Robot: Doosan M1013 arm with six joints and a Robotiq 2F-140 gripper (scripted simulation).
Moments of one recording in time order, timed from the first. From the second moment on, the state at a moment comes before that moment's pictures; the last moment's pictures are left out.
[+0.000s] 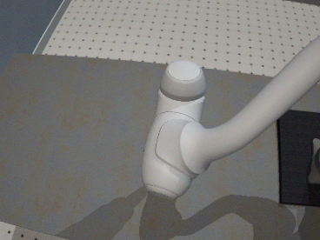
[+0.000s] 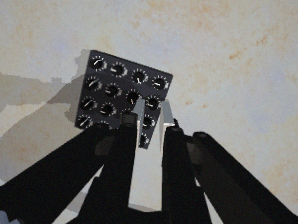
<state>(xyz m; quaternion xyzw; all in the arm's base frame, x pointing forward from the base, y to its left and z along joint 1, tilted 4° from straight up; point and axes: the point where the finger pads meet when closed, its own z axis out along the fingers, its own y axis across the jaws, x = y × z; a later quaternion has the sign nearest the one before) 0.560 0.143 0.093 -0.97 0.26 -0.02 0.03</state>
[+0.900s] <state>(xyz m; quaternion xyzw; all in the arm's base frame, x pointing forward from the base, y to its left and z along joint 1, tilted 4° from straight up) 0.559 0.142 0.112 -0.97 0.26 -0.02 0.03</state>
